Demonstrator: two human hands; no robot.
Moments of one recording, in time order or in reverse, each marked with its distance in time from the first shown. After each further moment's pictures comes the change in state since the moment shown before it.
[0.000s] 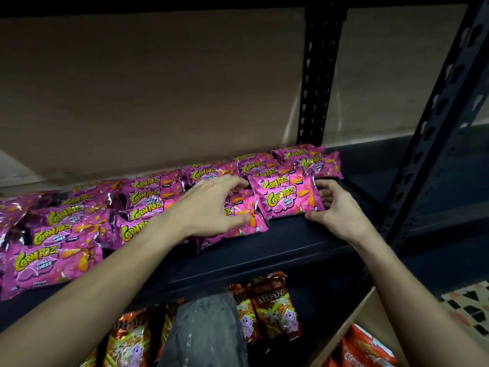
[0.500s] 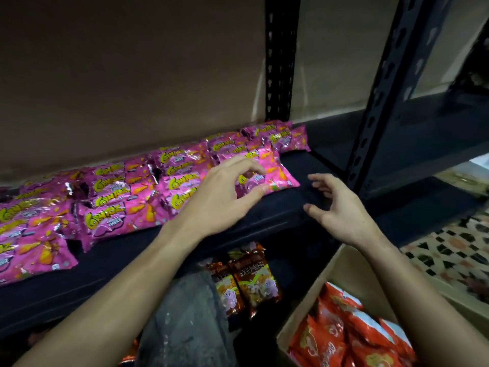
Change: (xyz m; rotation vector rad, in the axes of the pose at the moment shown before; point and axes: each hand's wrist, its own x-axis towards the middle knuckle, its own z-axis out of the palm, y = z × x) left_hand -0.004 0.072 0.024 -0.393 0.261 0.172; right_hand -0.078 0.005 -0.031 -0.130 0.064 -0.027
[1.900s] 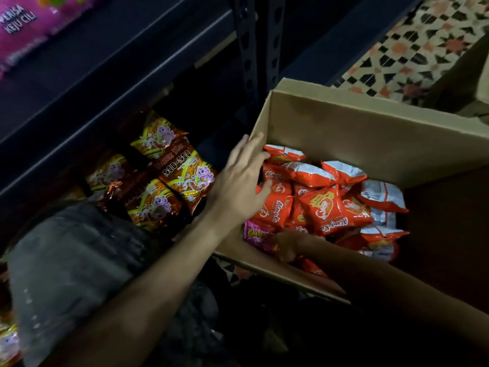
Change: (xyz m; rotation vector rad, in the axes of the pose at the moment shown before) left_hand -0.106 0.005 0.287 -0.021 -0.579 -0.013; right_hand -0.236 0.244 0.164 -0.370 -1.300 0.631
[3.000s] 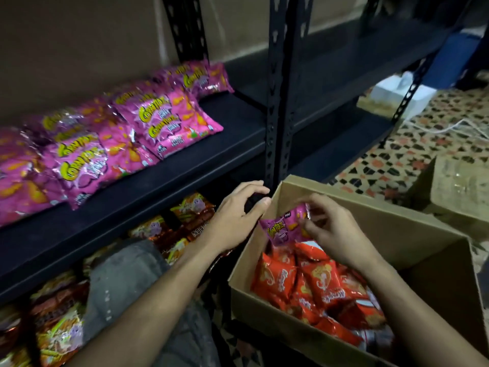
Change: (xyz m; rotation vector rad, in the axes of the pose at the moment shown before) left_hand -0.023 0.031 -0.113 -0.442 0.170 -0.059; right_hand -0.238 -0.029 -0.099 0.497 1.260 -0.473
